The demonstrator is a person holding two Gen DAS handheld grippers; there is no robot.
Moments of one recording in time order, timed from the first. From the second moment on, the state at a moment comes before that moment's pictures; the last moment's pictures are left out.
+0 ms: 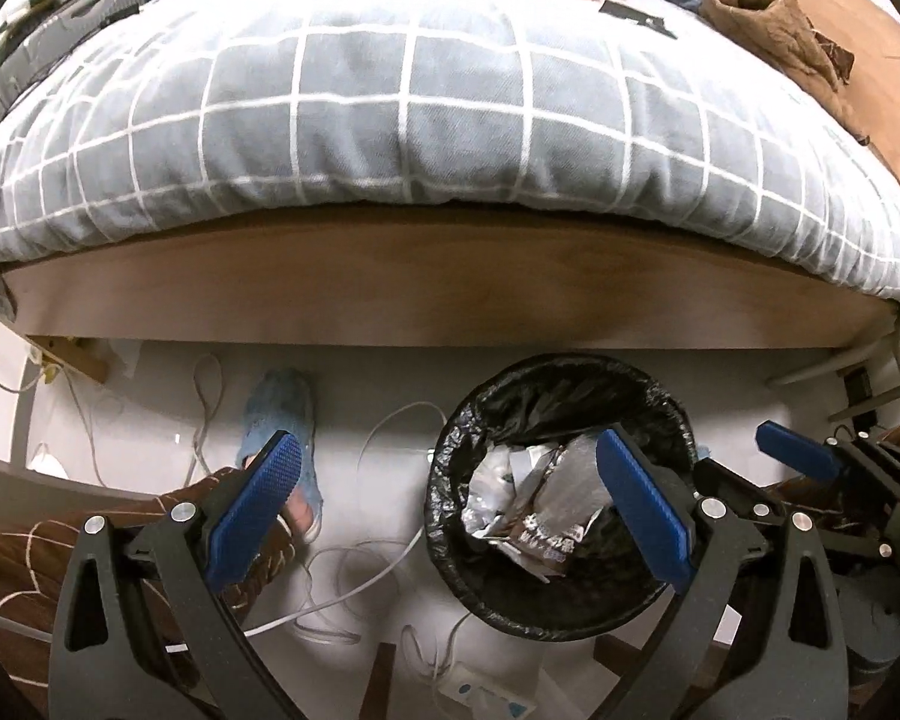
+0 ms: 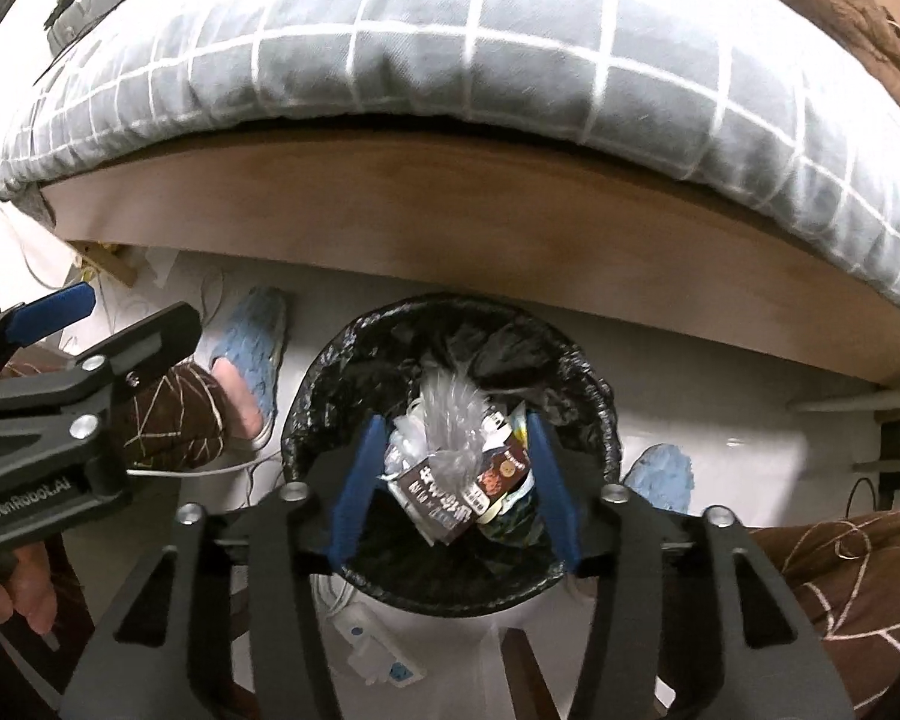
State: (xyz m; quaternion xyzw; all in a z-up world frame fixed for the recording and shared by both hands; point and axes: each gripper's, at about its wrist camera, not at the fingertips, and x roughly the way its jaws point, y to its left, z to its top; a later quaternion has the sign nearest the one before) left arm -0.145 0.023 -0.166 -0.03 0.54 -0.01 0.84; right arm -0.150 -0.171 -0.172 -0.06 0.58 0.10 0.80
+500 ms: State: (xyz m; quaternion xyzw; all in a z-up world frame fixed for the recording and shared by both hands) left arm -0.142 0.001 -0.121 -0.02 0.49 -0.02 0.87; right arm -0.142 -0.221 -0.098 -0.05 0.48 0.03 0.88
